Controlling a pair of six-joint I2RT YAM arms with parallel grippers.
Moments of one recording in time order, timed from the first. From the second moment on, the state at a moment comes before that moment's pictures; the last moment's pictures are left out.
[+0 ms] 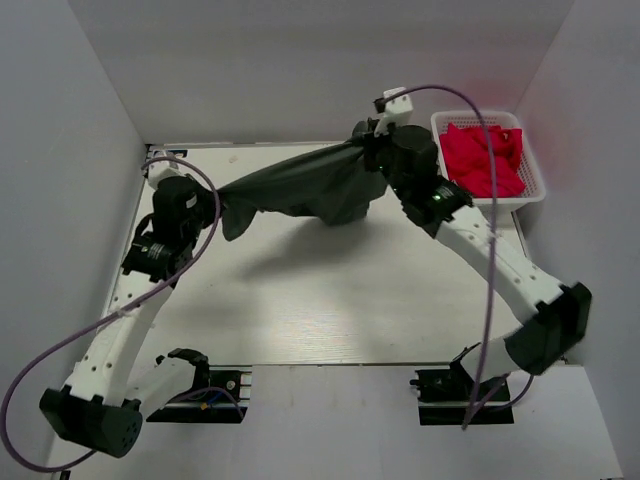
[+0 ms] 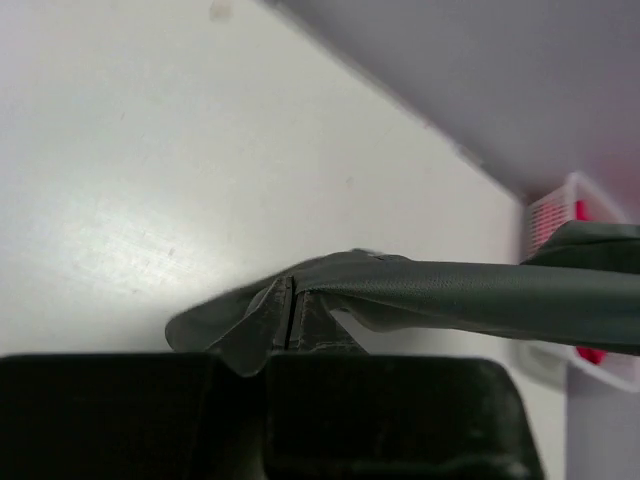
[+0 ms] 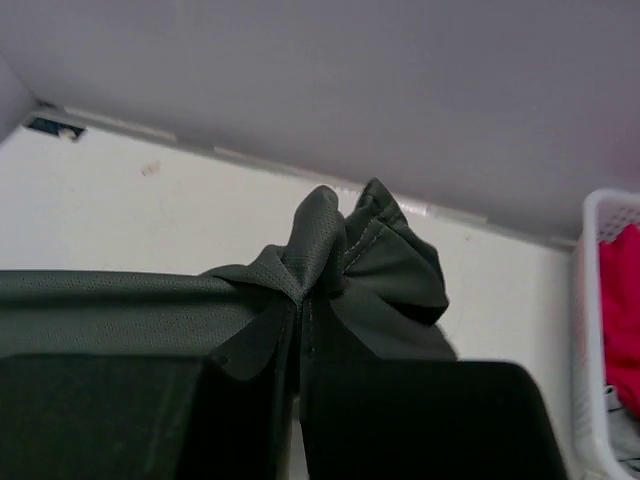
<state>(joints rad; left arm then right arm) -0.28 1.02 1.06 -0.47 -0.29 -0.74 0.64 1.51 1.45 -0.10 0.28 0.02</state>
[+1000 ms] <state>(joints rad) -0.28 0.84 1.37 -0.33 -0.08 -0.60 0.65 0.98 1.39 -0.21 0.13 0.02</state>
